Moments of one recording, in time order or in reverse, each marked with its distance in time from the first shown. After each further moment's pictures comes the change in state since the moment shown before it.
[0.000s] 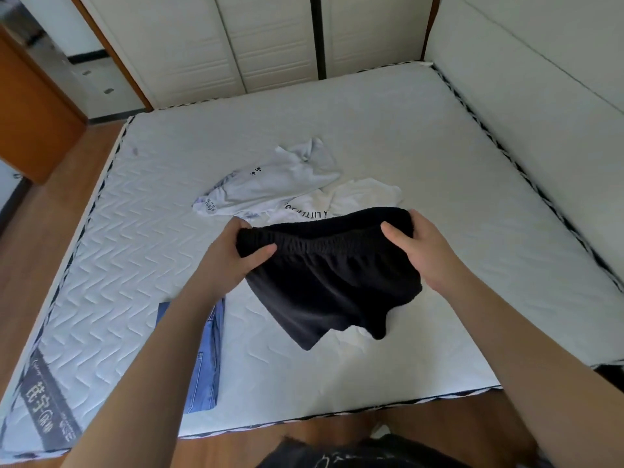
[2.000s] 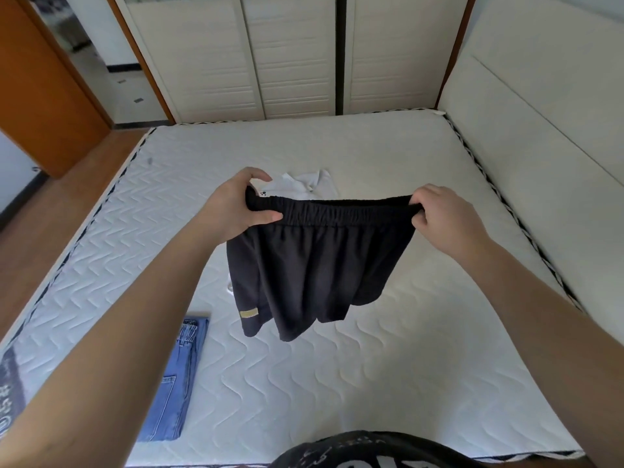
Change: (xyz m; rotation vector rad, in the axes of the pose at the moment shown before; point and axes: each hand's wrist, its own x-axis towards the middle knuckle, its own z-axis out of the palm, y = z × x) left_hand 0.094 0.100 -0.025 0.198 0.083 0.114; right_hand 0.108 -0.066 -0.085 -1.108 0.129 -0.469
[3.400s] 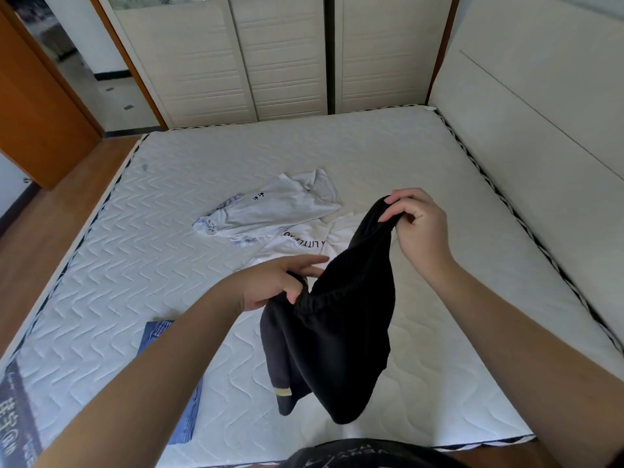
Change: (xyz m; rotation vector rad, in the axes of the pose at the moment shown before) left_hand -0.069 -0.010 0.065 -0.708 -0.831 -0.266; right_hand -0.031 -0.068 0.029 0.715 0.455 0.111
